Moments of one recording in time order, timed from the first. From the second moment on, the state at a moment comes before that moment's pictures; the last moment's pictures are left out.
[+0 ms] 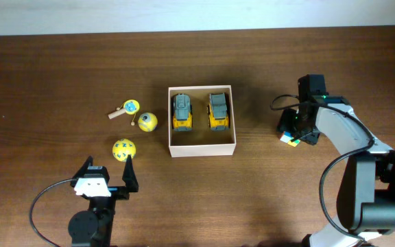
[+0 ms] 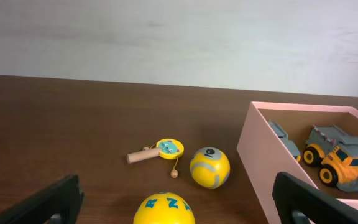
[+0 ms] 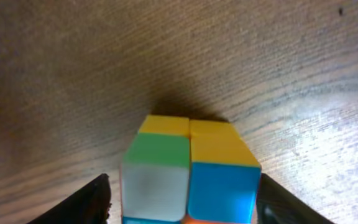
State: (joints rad) left arm -0.01 0.01 0.02 -0.09 0.03 -0.09; right arm -0.04 1.80 1.15 -0.73 0.01 0.41
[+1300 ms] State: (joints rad) left arm -0.01 0.01 0.02 -0.09 0.03 -0.09; right arm -0.04 1.81 1.44 -0.96 -0.17 0.28
